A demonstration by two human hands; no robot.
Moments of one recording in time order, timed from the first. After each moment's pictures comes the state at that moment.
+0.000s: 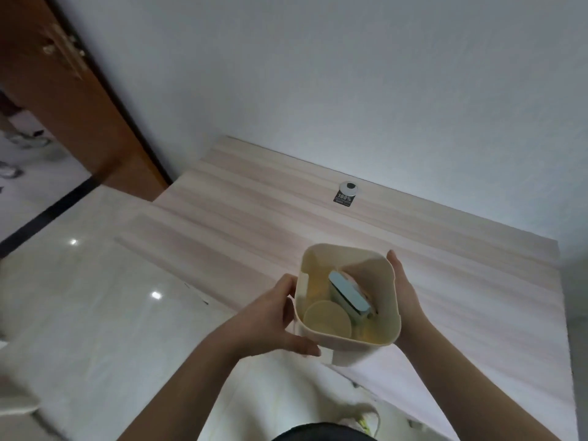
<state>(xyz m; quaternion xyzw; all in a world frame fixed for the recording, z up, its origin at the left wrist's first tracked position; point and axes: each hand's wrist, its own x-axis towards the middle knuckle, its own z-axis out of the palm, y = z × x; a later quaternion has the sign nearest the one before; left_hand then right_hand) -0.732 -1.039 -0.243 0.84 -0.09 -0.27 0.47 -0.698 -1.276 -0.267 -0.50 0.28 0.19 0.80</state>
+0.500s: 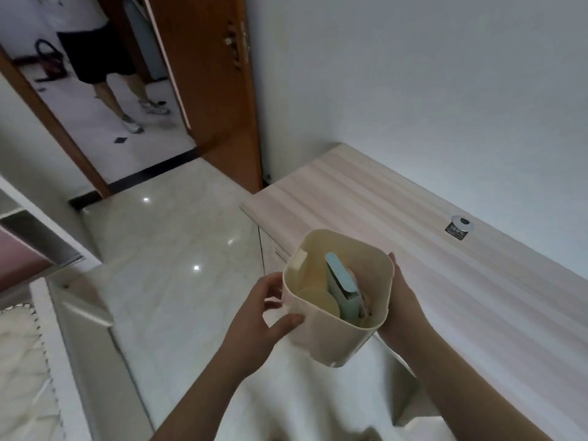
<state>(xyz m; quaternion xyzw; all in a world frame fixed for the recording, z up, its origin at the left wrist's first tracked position) -0.887 -0.827 -0.251 0.81 0.12 0.07 0.58 -0.767 -1.022 -0.231 -0.59 0.13 0.29 0.75</state>
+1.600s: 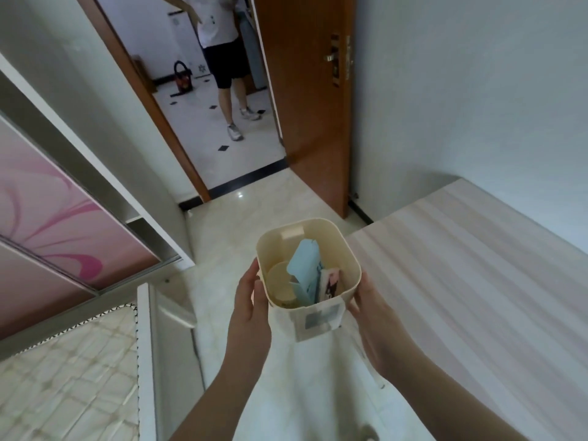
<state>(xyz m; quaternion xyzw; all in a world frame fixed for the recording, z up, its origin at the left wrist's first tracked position) -0.760 -0.669 -0.237 0.67 0.38 0.28 0.57 -0.635 -0.803 -0.238 -0.58 -0.12 0.41 0.69</state>
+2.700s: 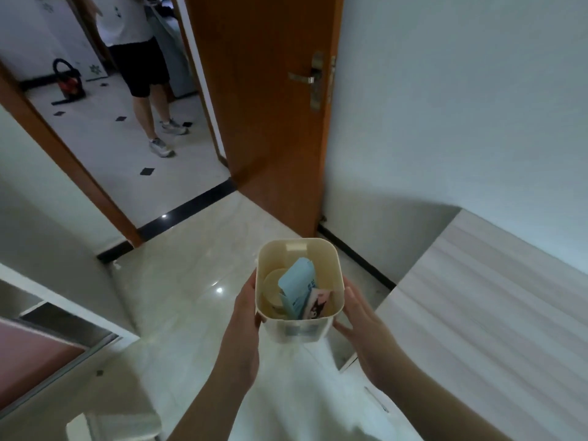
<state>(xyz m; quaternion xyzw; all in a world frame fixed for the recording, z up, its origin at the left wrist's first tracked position) -0.622 -0.350 -0.253 0.60 0.26 0.09 0.75 -0.551 -0.516 -0.250 -0.66 -0.04 0.32 0.68</state>
